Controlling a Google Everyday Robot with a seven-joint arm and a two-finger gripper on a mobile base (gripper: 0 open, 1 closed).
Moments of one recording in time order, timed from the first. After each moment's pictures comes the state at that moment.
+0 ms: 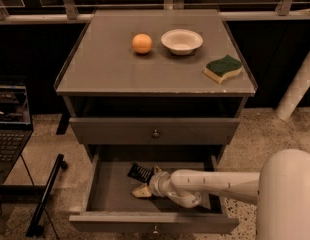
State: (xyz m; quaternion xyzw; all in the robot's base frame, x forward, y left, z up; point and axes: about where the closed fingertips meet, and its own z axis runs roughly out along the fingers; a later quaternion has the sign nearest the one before) arm 0.584 0.018 0.343 -0.38 0.83 0.17 0.36
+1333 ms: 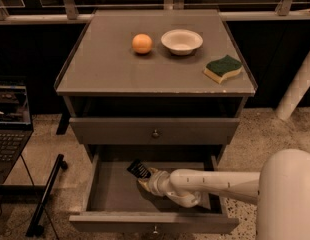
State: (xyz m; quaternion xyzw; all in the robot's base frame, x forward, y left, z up) arm 0.584 0.018 0.343 -0.38 0.83 0.17 0.36
